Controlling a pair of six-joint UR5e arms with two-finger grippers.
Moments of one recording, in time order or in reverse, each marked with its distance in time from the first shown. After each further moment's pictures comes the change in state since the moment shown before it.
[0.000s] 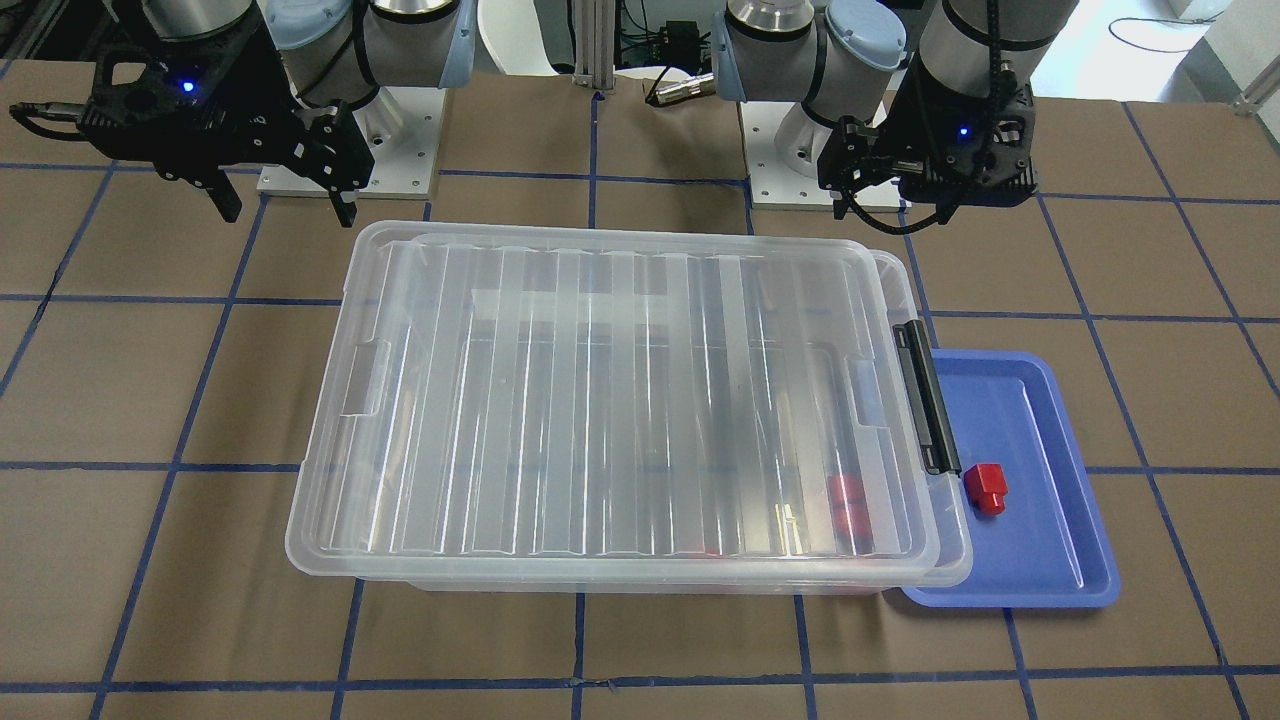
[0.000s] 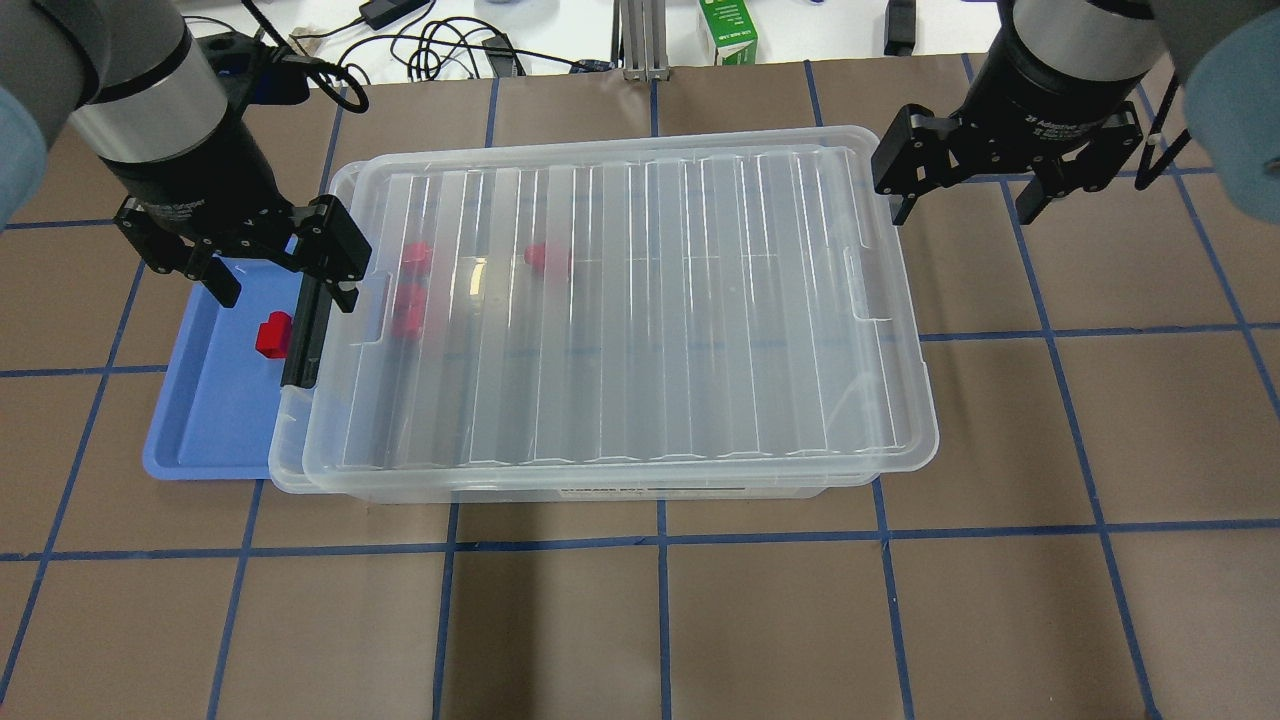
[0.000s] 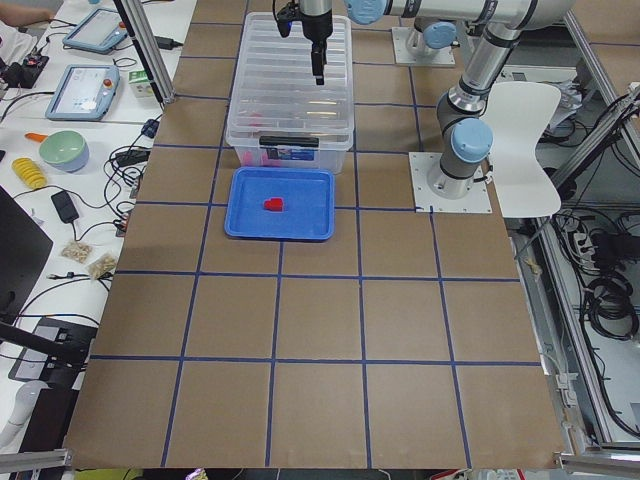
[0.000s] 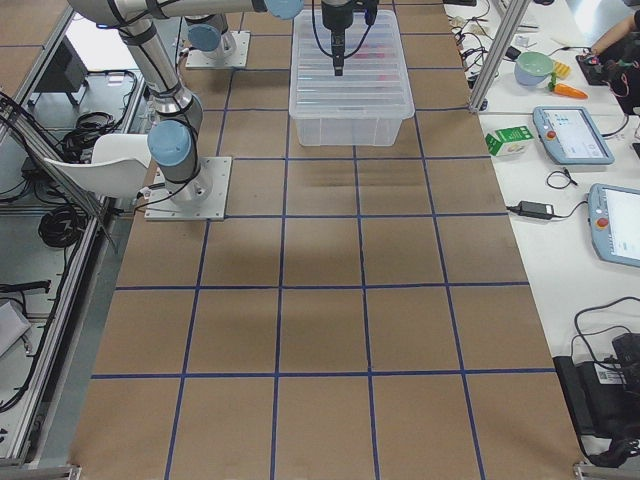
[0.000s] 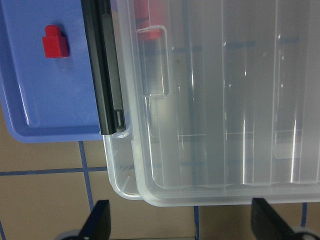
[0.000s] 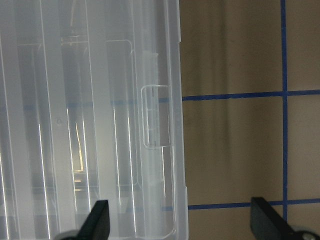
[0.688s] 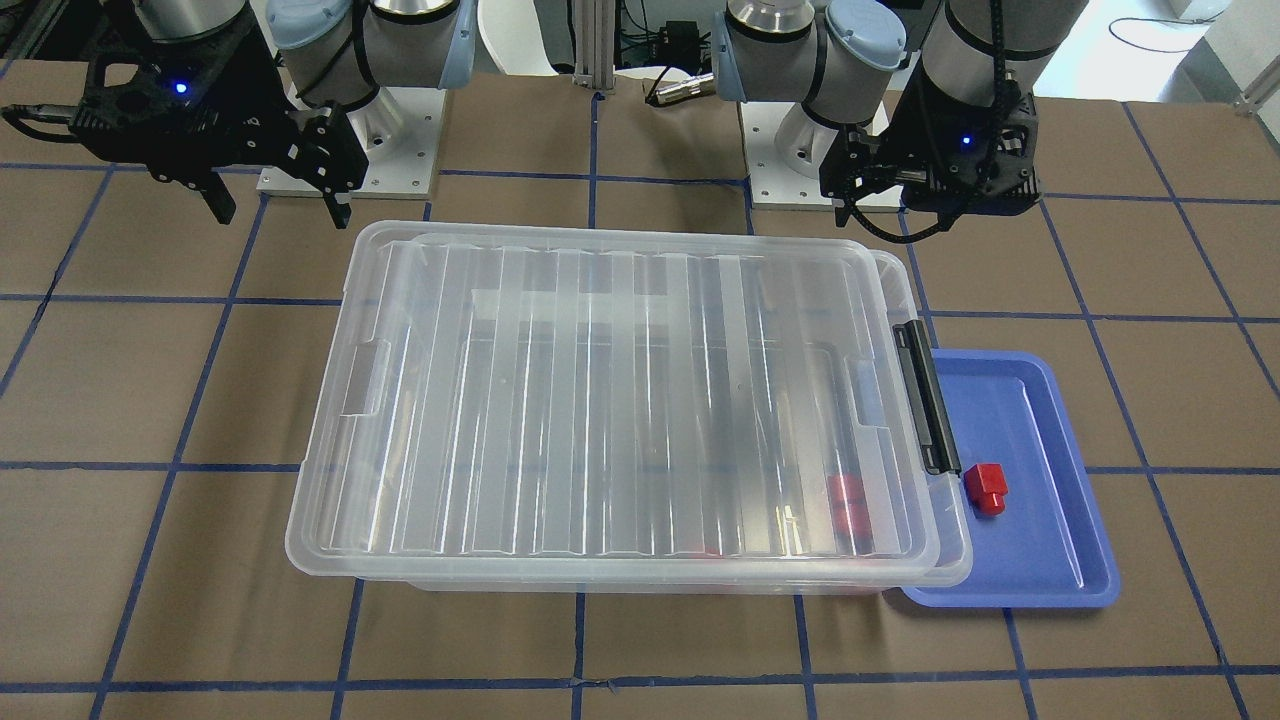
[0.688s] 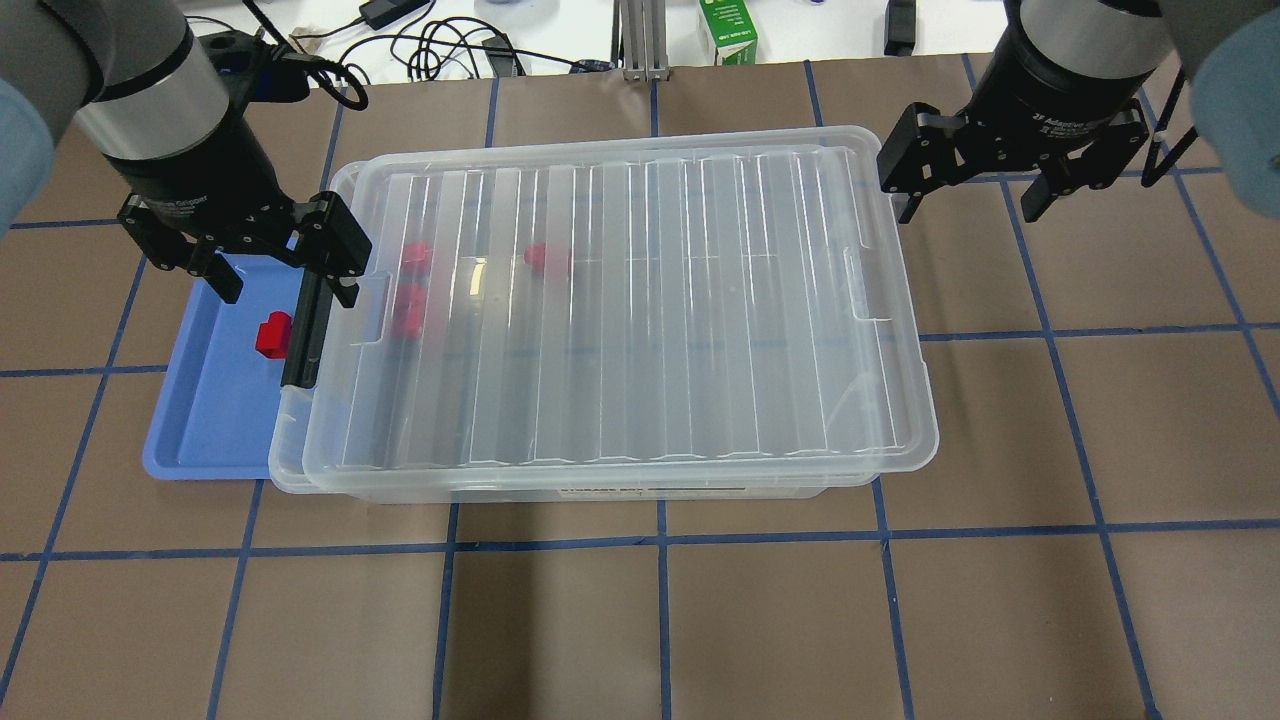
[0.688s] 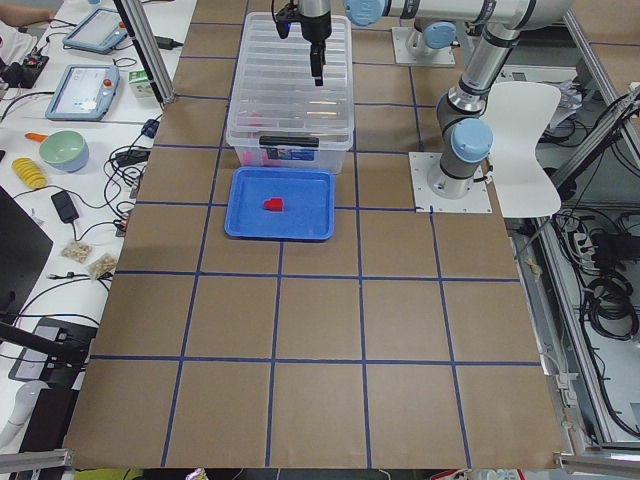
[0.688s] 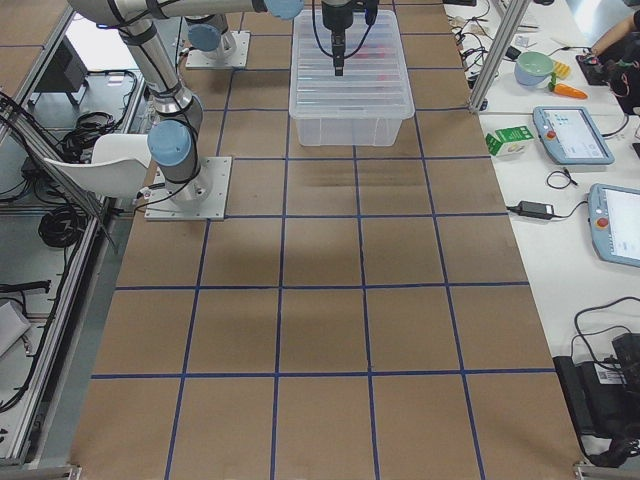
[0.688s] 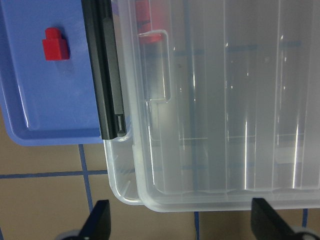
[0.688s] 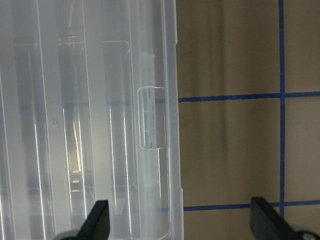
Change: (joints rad) left arm 0.007 -0.010 0.000 0.017 -0.004 0.002; right arm -0.015 0.001 0.002 -0.002 0.000 -0.020
